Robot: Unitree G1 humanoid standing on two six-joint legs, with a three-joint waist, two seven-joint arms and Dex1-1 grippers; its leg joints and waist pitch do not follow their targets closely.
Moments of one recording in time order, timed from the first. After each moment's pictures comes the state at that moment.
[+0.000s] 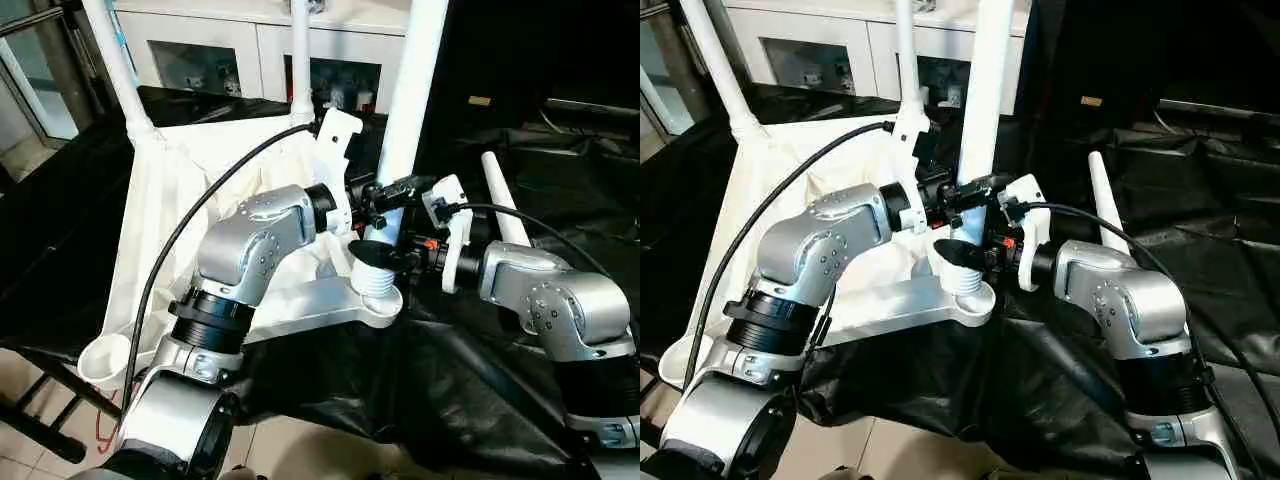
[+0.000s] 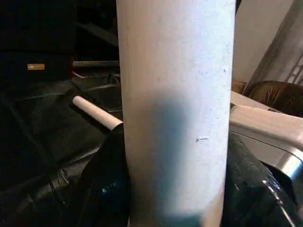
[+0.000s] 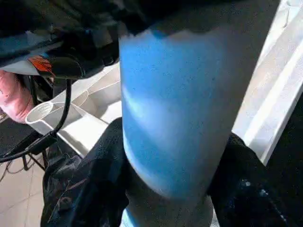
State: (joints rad) left arm -0.79 0.03 -0.10 0.24 -0.40 0.61 -0.65; right arm -0.50 -0.38 0.05 -0.02 0.50 0.86 0.76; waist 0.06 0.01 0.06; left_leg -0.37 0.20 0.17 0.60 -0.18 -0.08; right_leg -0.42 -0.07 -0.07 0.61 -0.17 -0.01
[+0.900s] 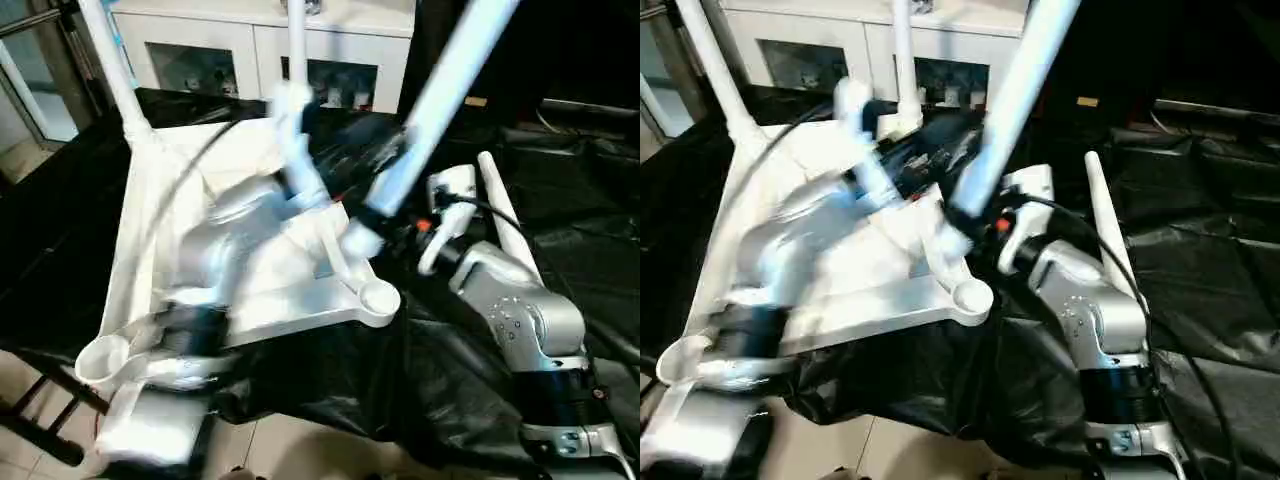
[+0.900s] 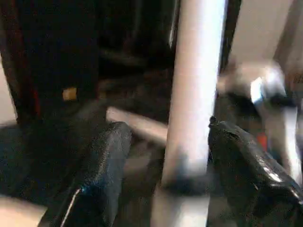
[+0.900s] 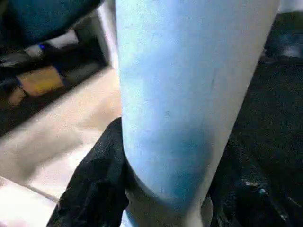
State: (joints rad) left arm -0.64 0.25 -0.07 0.19 -0.36 0.37 -0.84; right arm -0.42 -0.22 -0.03 0.06 0.37 0.53 0.53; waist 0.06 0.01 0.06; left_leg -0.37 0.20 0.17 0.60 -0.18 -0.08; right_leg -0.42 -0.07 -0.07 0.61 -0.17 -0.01
